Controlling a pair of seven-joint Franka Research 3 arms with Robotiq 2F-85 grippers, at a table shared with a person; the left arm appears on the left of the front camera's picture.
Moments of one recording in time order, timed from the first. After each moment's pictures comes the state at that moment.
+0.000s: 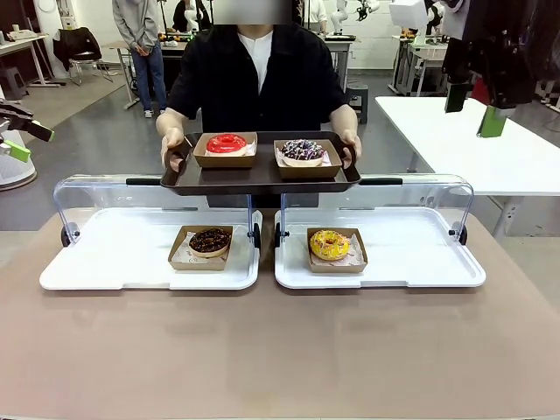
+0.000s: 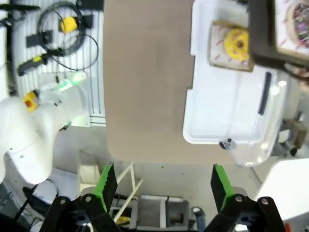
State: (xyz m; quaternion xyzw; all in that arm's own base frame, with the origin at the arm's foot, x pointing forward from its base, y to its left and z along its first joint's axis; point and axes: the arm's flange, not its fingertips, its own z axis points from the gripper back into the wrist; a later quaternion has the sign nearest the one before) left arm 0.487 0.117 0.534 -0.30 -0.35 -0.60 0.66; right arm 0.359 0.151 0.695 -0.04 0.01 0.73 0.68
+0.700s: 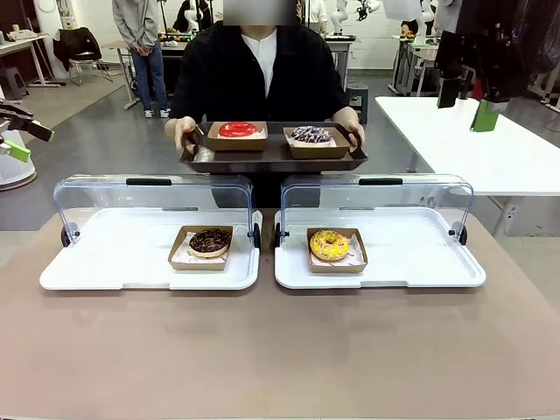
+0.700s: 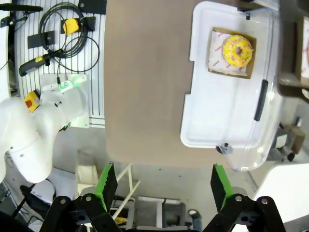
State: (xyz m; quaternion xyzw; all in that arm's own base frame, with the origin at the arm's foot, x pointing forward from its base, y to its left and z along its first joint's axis) left arm 0.487 0.117 0.534 -0.30 -0.35 -0.60 0.66; right arm 0.362 0.159 0.700 -0.04 0.01 0.74 0.67
